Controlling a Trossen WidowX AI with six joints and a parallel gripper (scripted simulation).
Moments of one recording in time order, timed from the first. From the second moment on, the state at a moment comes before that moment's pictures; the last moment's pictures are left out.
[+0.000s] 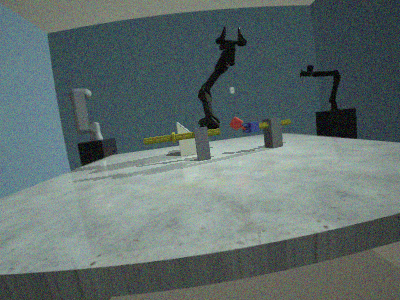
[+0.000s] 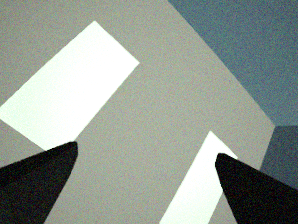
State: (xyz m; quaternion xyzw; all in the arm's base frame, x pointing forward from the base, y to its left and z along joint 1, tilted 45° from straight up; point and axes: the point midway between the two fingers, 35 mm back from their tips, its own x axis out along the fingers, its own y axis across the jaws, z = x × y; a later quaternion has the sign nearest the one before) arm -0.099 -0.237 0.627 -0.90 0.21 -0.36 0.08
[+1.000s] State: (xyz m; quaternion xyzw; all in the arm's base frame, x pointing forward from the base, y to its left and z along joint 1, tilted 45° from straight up) arm 0.004 -0.094 0.647 -0.86 0.22 -0.23 -0.41
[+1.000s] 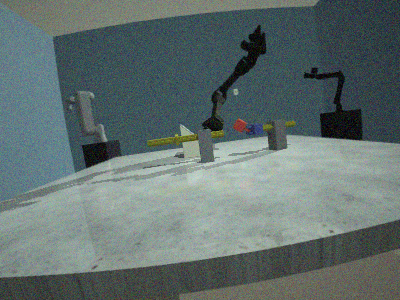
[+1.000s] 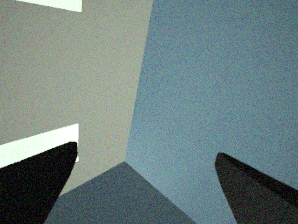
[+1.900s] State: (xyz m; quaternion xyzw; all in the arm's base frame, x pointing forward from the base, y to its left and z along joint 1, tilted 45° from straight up) arm 0.134 -0.010 0.586 -0.64 0.10 -0.06 -0.76
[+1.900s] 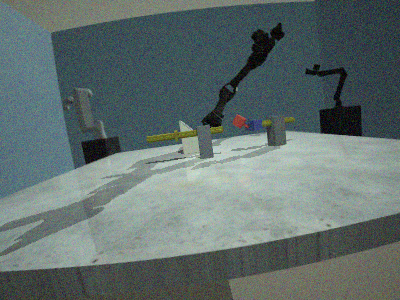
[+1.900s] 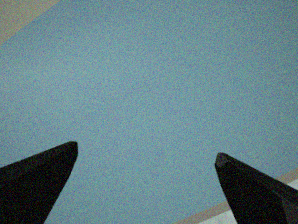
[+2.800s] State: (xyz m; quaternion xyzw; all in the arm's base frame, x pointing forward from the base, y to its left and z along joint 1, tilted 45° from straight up) arm 0.245 0.011 0.448 -0.34 -0.17 0.04 -0.92
